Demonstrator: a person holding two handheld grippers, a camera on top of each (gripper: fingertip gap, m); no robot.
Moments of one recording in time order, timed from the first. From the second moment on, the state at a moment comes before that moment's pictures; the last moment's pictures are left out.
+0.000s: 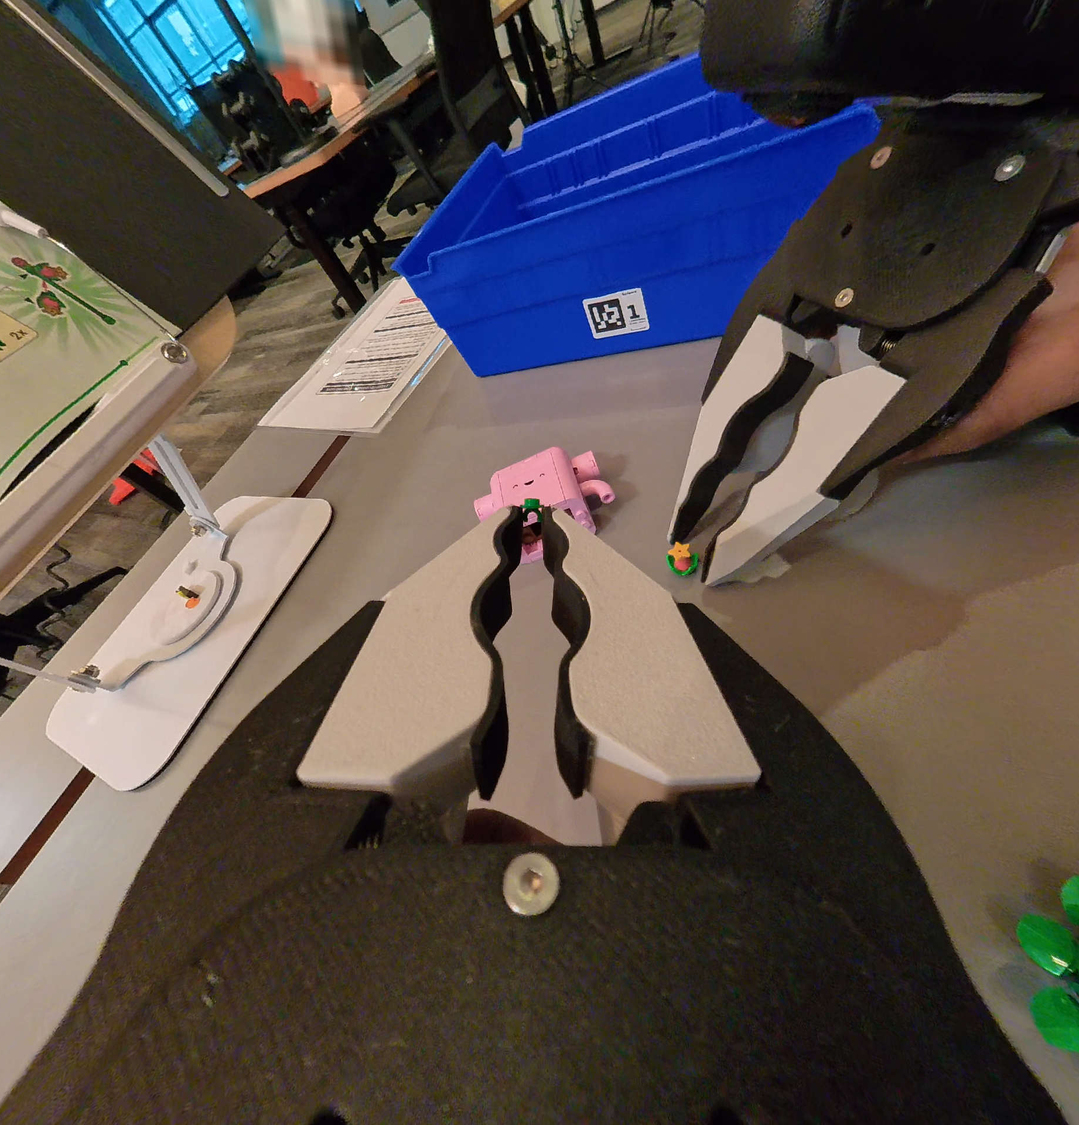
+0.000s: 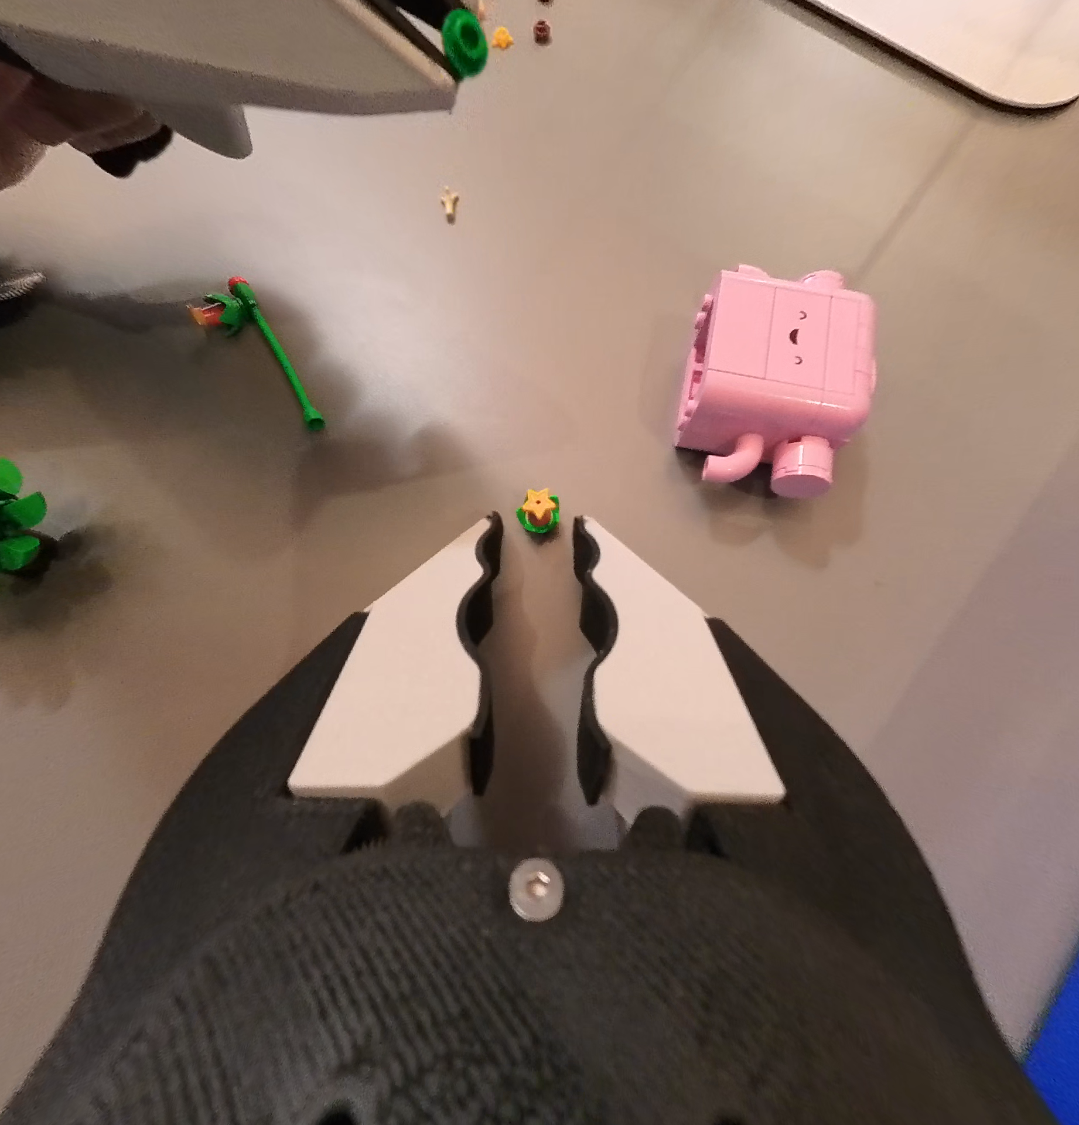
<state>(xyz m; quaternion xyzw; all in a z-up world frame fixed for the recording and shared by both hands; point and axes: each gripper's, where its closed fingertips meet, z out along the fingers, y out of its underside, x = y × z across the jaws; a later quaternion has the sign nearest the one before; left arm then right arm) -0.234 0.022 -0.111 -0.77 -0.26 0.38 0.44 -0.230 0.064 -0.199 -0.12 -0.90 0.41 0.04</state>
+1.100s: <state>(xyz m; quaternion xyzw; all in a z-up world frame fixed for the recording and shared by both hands) -0.234 0.023 -0.113 -0.77 -0.25 0.39 0.43 -0.229 0.066 -0.186 -0.04 -0.89 0.45 -0.02</state>
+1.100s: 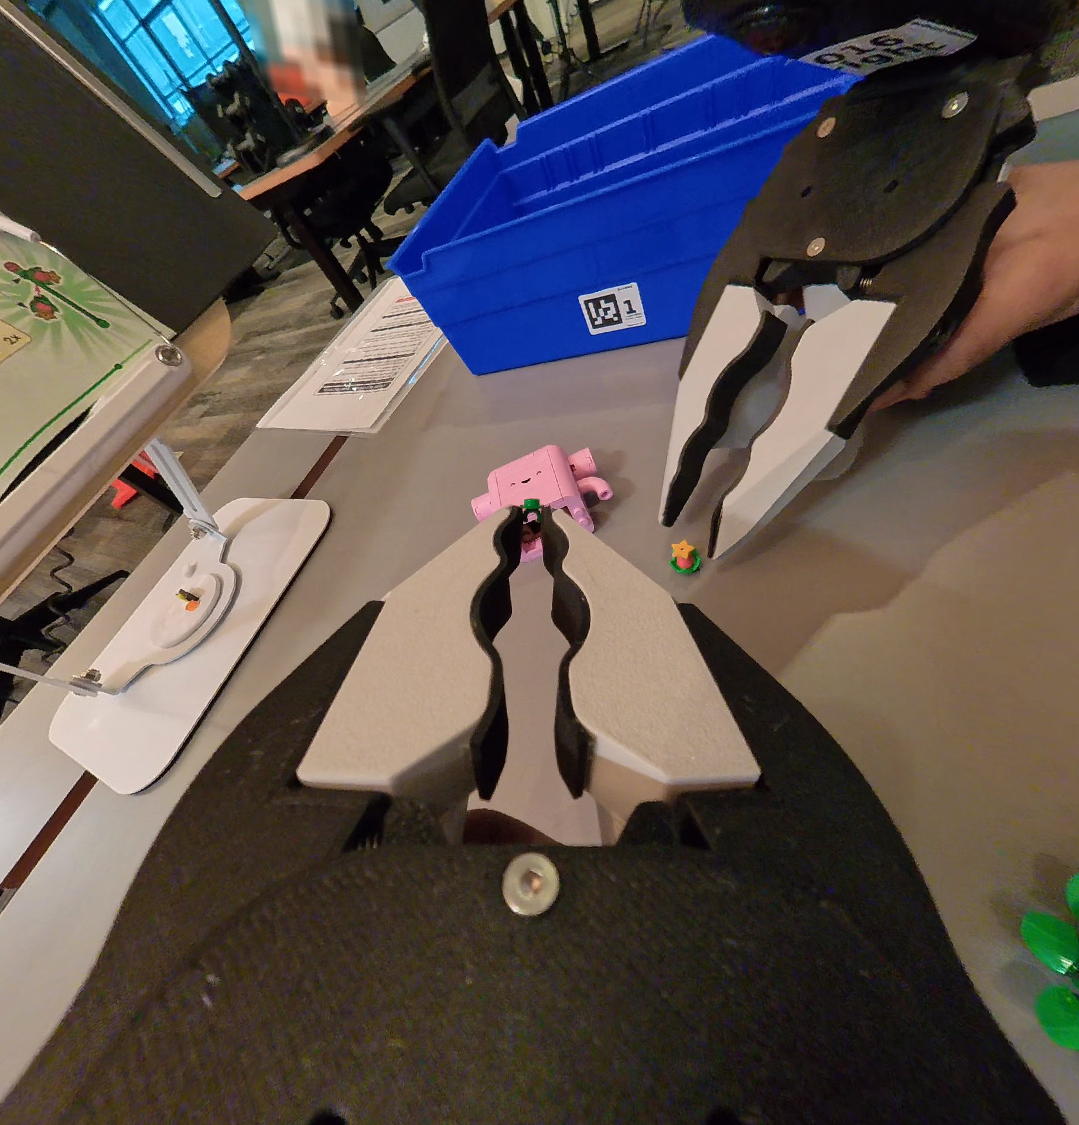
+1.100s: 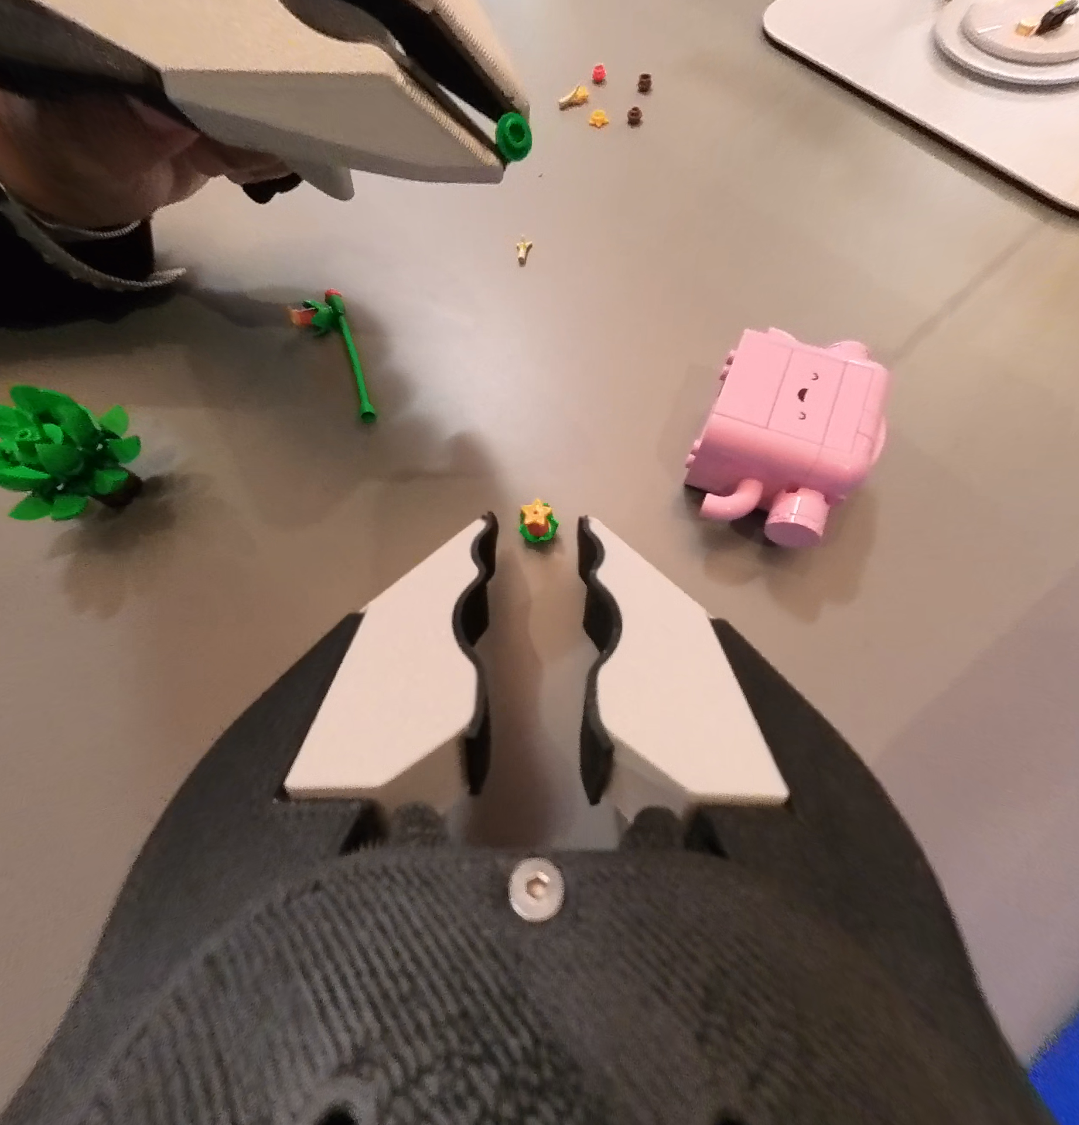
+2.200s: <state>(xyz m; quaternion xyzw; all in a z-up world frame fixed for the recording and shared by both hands) -0.234 0.024 -0.118 -0.78 -0.25 0.39 0.42 -0.224 0.067 -0.200 -0.03 -0.91 0.41 0.00</state>
